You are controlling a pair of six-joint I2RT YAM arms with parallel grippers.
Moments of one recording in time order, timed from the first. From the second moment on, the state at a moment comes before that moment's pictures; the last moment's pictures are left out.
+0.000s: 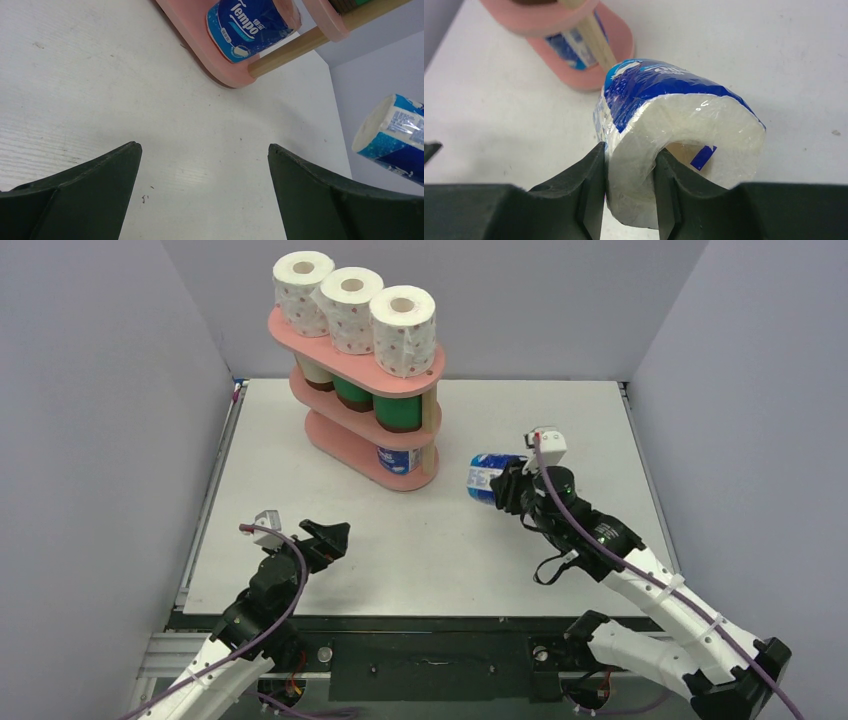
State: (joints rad) left arm -0.64 0.17 0.20 -0.29 -0.46 -0.90; right arm 0.63 0.91 0.88 -0.34 0.26 0.40
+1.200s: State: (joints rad) left arm -0.64 0.54 0.39 -0.39 -0.29 -0.86; right arm 1.24 1.54 1.16 -0.69 0.50 0.17
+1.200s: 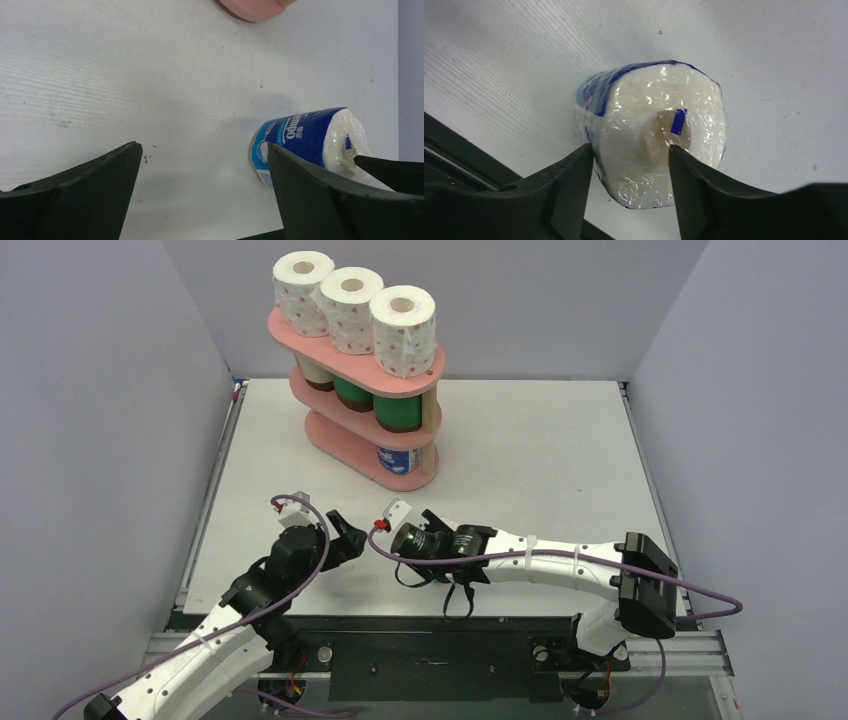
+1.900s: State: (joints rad) left arm -0.64 0.75 0.44 -0.30 -0.13 -0.92; right arm 1.04 0.99 0.83 -0.50 0.68 0.47
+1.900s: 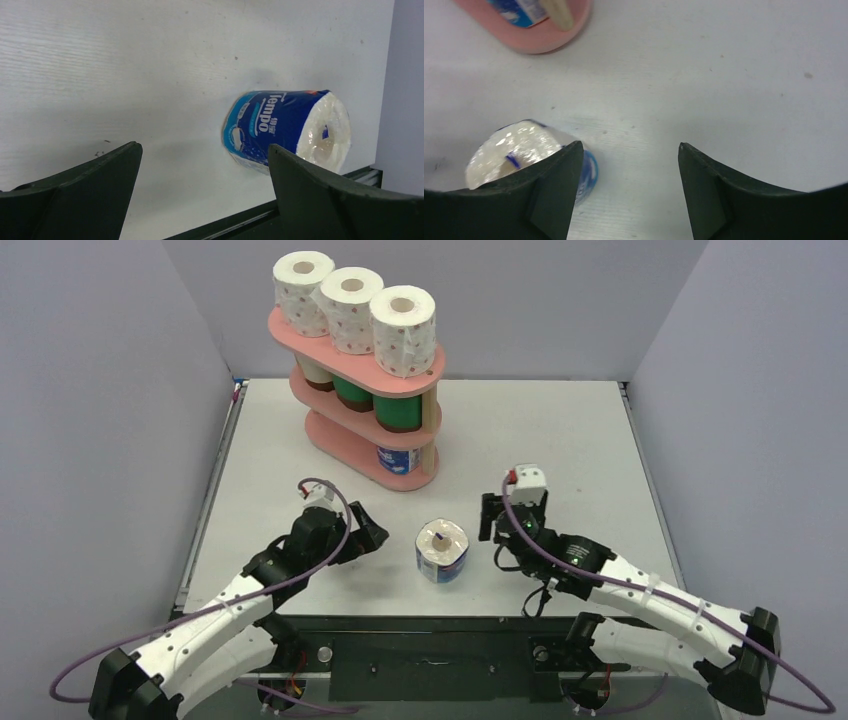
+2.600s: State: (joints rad) left arm -0.87 1.19 0.75 -0.28 -0.07 -0.75; right arm 0.84 0.77 0.50 -0.28 0.59 0.69
